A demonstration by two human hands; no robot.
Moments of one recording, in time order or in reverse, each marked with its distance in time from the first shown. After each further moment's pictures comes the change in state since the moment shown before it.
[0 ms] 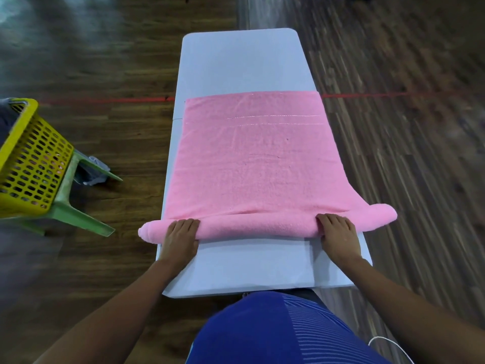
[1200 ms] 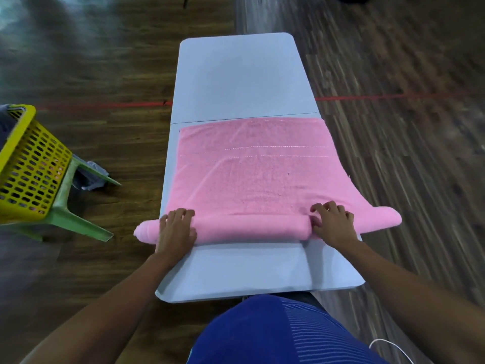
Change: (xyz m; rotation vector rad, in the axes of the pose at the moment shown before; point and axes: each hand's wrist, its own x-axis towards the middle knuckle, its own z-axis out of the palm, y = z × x) left_hand 0.026 -0.001 -0.017 0.011 0.081 -0.065; right_hand 0.036 -0.007 -0.025 0.019 -0.101 0.113
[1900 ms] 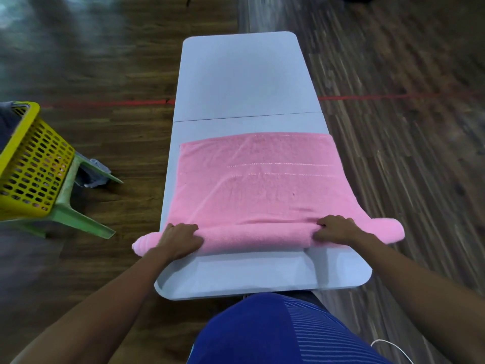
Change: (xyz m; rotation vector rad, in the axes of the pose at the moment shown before) left_hand -0.001 0.006 -0.012 -0.050 -0.384 -0.015; right_hand 0.001 0.001 -0.028 0.015 -0.474 -0.044
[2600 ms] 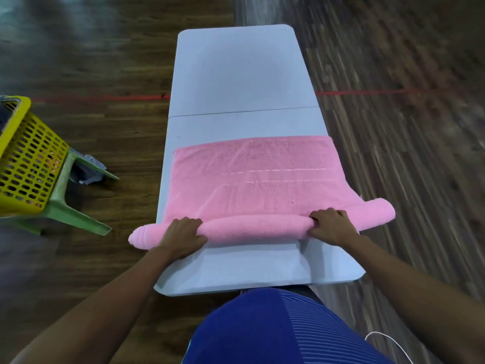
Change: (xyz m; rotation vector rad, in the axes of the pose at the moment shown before) left_hand 0.000 0.005 0.011 -0.018 0.102 0.133; right_hand -0.004 0.000 0.016 -0.095 0.197 -0.098
